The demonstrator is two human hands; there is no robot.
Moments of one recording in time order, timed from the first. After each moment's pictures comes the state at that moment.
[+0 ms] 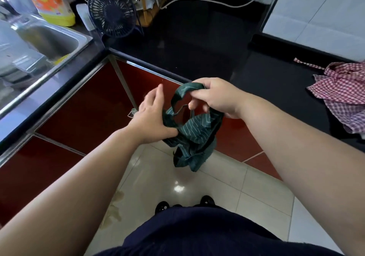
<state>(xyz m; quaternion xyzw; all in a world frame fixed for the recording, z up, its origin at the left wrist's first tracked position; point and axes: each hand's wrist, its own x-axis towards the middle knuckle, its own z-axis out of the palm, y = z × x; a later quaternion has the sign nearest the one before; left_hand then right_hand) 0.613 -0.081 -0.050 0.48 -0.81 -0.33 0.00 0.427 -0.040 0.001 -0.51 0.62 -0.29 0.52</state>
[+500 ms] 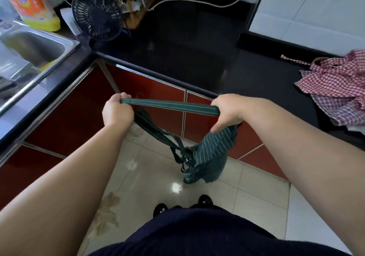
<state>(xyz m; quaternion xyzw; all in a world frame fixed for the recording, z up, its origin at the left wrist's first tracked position) 0.620 -0.112 -0.070 0.69 -0.54 -0.37 0.31 0.386 -0.024 -0.006 -0.62 0.71 0.16 0.29</state>
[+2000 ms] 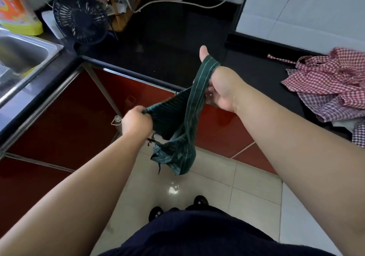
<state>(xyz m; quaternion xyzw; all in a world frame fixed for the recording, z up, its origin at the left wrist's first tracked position) 0.569 -0.091 -0.087 0.68 -0.63 -0.35 0.16 0.385 -0.037 0.014 -0.24 0.66 -0.47 0.53</state>
